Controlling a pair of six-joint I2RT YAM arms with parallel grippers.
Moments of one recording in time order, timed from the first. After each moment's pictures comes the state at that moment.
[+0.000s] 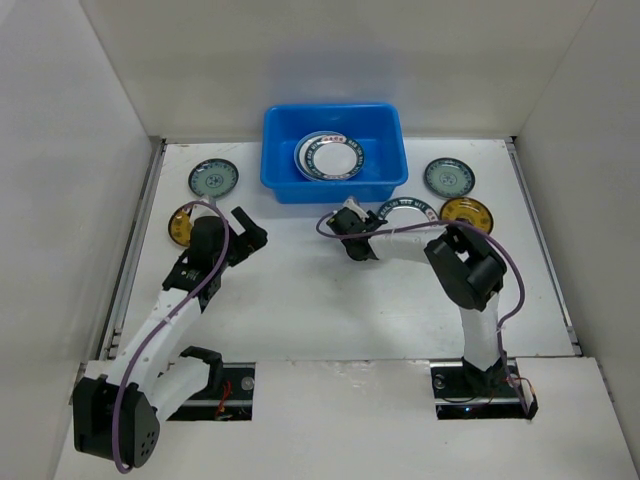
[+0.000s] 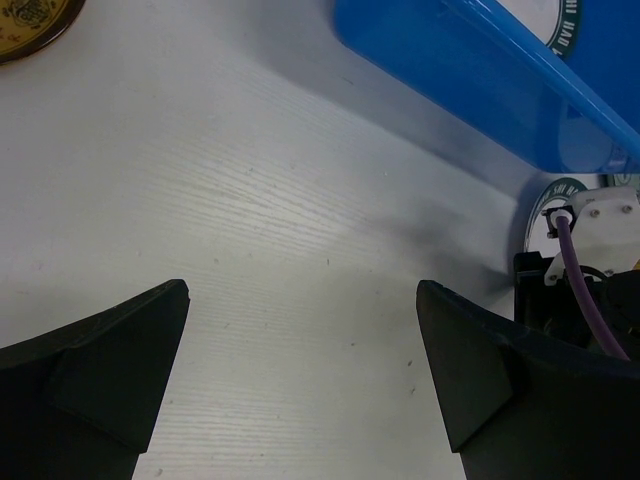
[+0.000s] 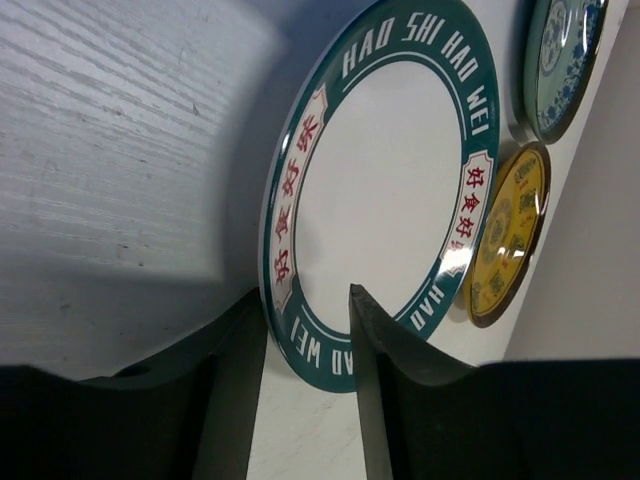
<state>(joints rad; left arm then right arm) -0.25 0.93 0.62 -0.25 -0.09 -0.73 0.74 2.02 1.26 -0.38 0.86 -0.11</state>
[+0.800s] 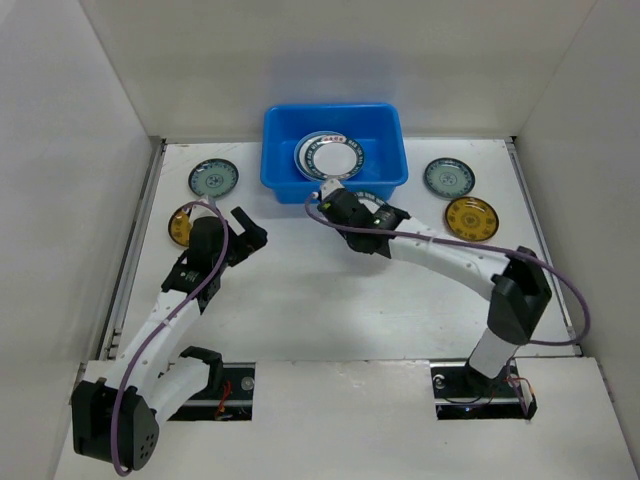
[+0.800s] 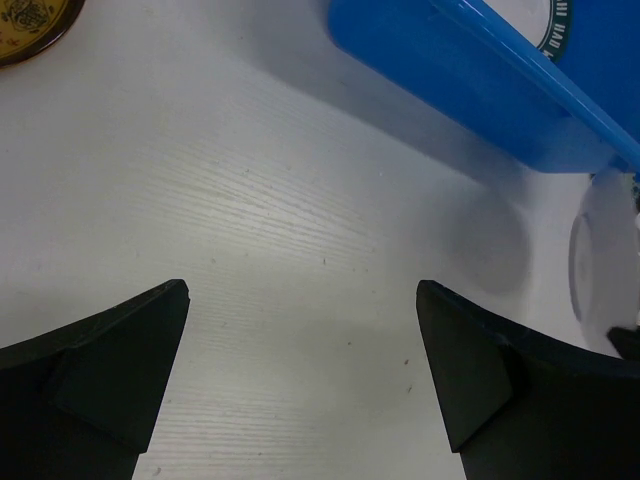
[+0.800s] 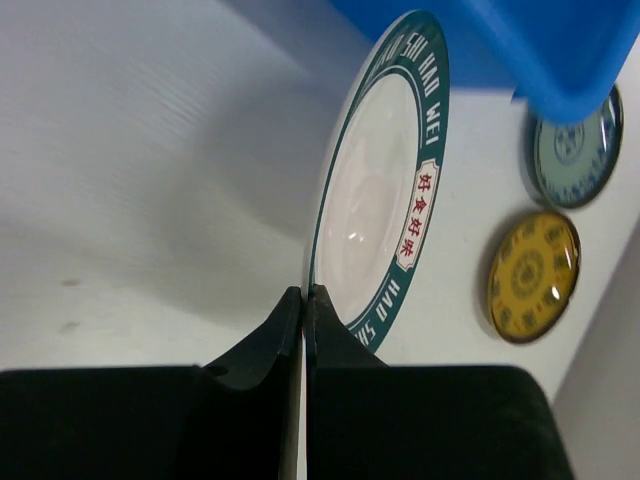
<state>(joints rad) -0.26 0.91 0.62 -0.26 -0.09 -0.73 0.88 1.72 1.41 -0.67 0.62 -0.03</state>
